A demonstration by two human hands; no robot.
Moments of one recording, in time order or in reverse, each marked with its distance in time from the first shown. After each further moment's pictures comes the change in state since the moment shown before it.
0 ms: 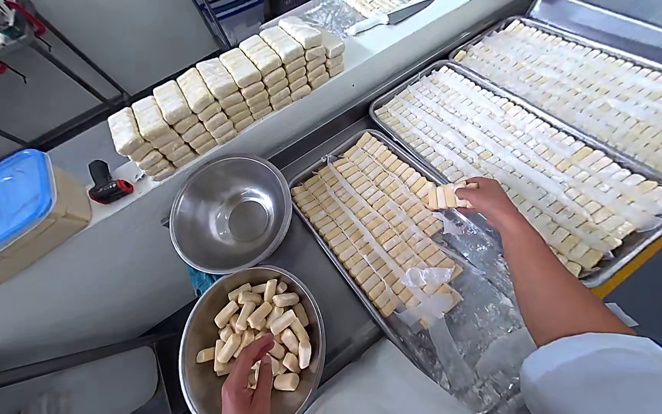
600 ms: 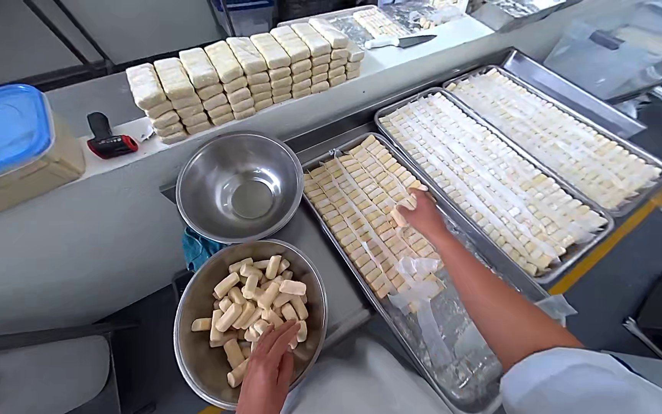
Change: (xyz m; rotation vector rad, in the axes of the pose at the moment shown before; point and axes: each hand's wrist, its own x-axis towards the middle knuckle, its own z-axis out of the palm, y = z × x) left_hand -0.039 -0.044 0.016 0.146 -0.137 0.195; right_hand -0.077 -0.030 0.102 -0.458 -0.014 -0.362
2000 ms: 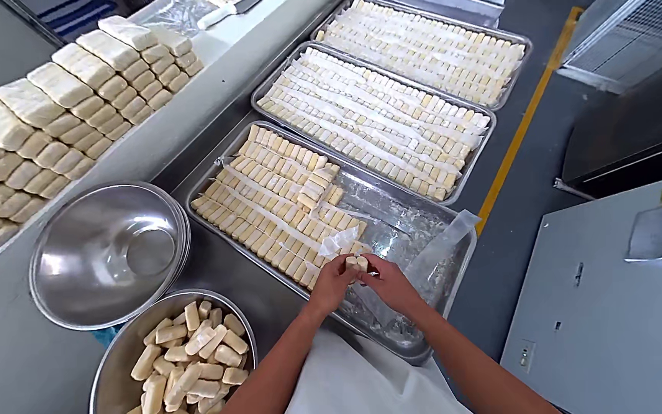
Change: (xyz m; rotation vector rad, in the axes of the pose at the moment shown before) left_hand 0.165 0.140 0.215 -0.659 -0.832 -0.390; right_hand -0.222 0.088 0.002 0.676 -0.145 0.247
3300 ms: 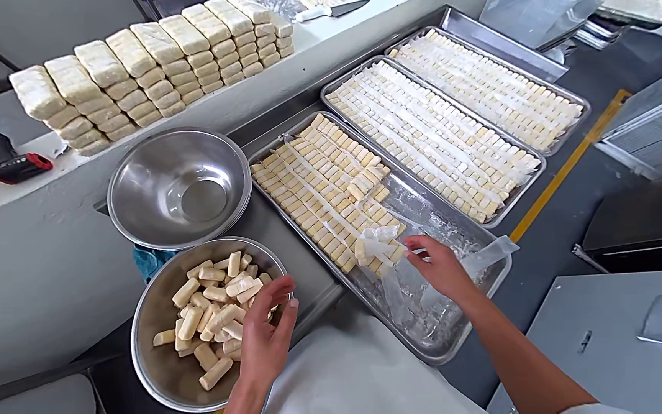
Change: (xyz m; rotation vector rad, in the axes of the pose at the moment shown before) left_hand -0.211 -0.030 -0.085 0.169 0.735 0.543; right_hand -0.004 -0.051 -0.018 -0.508 0.095 -0.245
